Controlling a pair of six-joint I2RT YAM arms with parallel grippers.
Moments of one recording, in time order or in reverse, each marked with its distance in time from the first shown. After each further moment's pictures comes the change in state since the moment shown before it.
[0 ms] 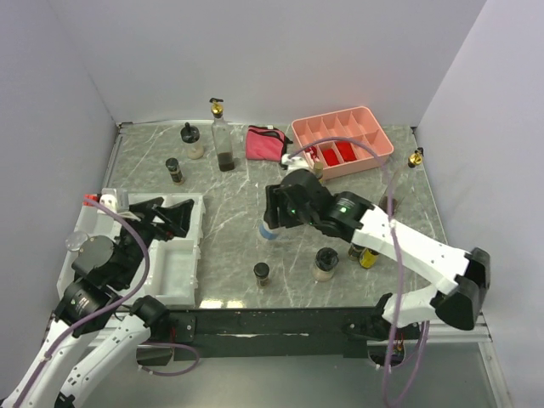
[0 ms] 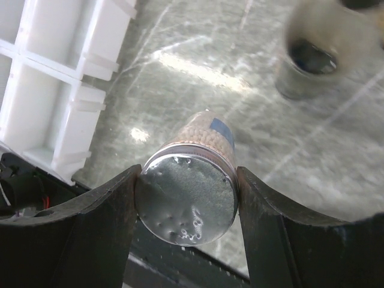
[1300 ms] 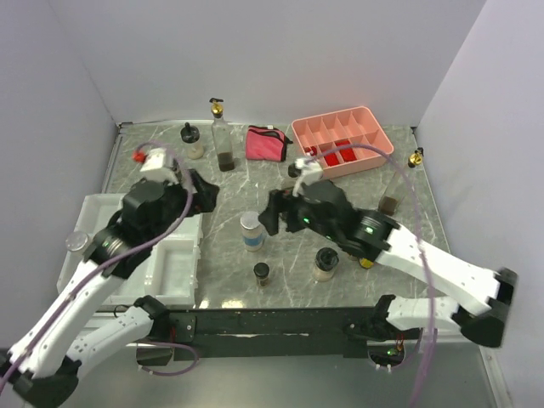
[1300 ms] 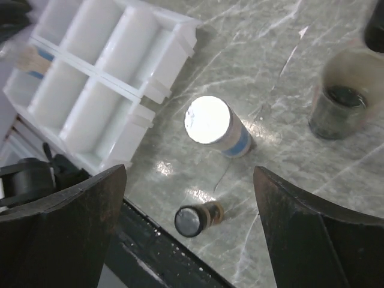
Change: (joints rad) left arm 0.000 0.386 0.196 -0.147 -0.026 -0.113; right arm 0.059 -0.107 -0.098 0.225 -0.015 -0.056
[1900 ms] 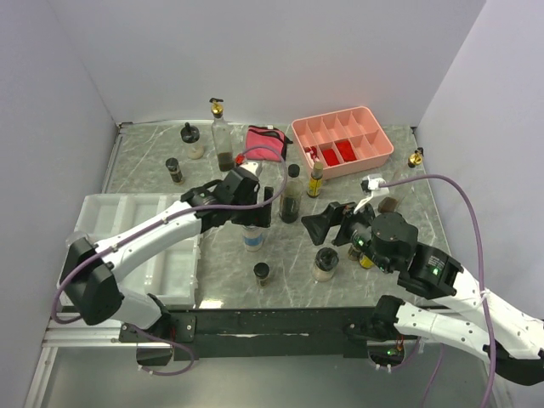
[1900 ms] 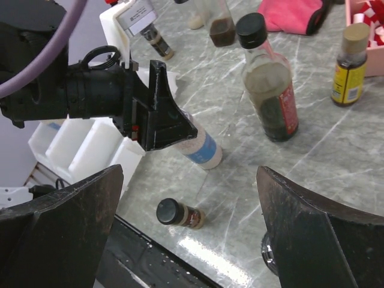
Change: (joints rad) left arm -0.214 0.647 0.186 -0.097 0.129 -0.006; right arm 0.000 -0.500 -0.244 -0.022 0.176 0.029
